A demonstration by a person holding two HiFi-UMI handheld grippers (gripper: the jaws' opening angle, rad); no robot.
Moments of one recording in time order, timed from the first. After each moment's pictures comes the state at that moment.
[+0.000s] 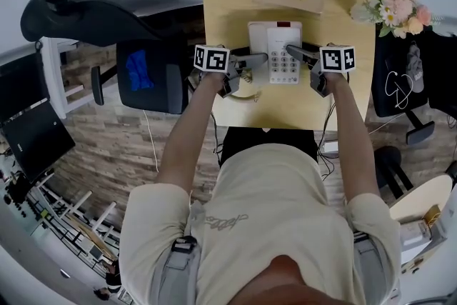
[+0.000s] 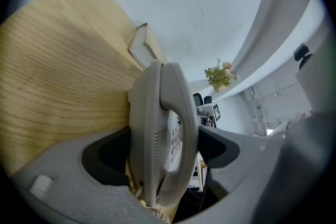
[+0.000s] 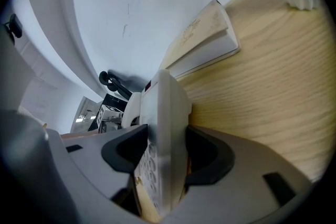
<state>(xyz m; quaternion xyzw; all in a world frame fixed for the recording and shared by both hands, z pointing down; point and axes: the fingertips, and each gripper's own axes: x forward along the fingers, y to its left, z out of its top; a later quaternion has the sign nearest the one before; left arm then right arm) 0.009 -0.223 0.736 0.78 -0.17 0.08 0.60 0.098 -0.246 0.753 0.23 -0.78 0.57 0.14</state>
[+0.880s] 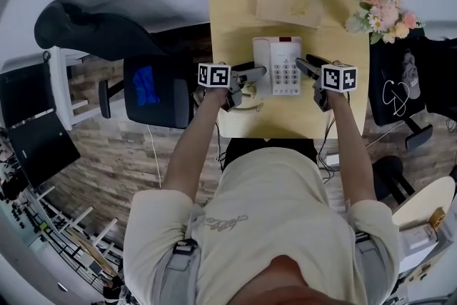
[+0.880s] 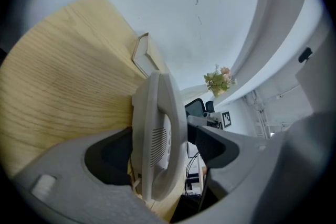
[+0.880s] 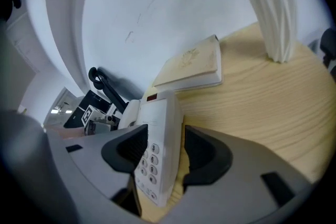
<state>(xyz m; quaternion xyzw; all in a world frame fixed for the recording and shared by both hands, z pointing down) -0.007 -0.221 0.724 0.78 -0.20 0.06 0.59 0.130 -0.247 0.727 0.34 -0.78 0.49 0.17</state>
